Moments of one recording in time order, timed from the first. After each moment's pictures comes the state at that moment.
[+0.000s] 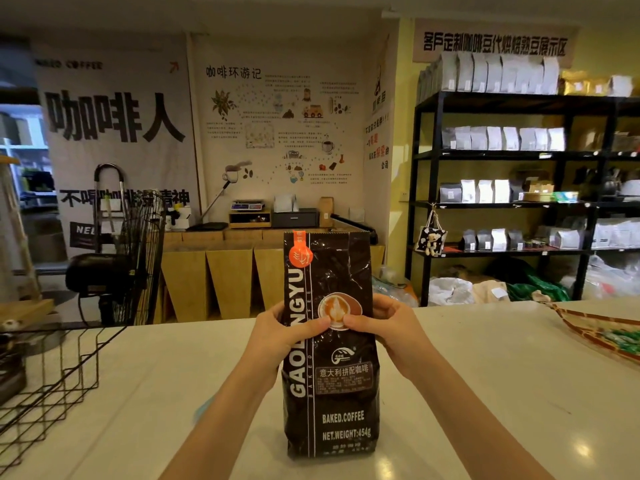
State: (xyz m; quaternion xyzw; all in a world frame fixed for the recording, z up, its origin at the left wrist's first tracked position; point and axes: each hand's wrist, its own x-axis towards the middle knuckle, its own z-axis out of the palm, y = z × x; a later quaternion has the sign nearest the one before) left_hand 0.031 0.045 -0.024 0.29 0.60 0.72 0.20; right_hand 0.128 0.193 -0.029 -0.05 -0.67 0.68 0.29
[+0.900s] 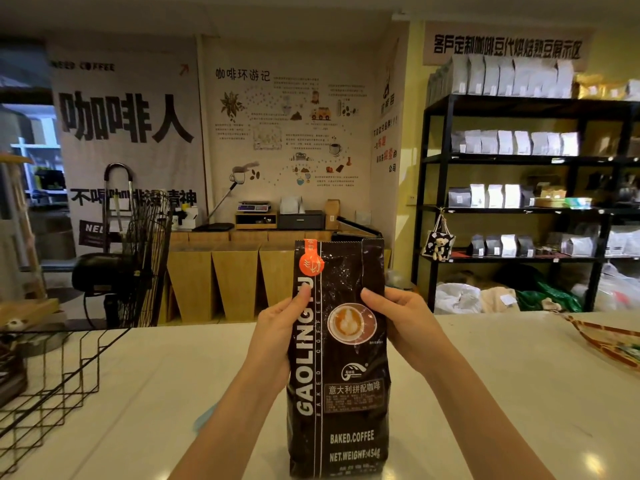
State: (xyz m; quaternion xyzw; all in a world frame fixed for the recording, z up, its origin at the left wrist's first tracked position) left_hand 0.029 0.052 -0.013 0.28 0.49 0.79 0.24; right_hand 0.125 0.196 -0.004 -0.03 -0.65 0.71 0.27
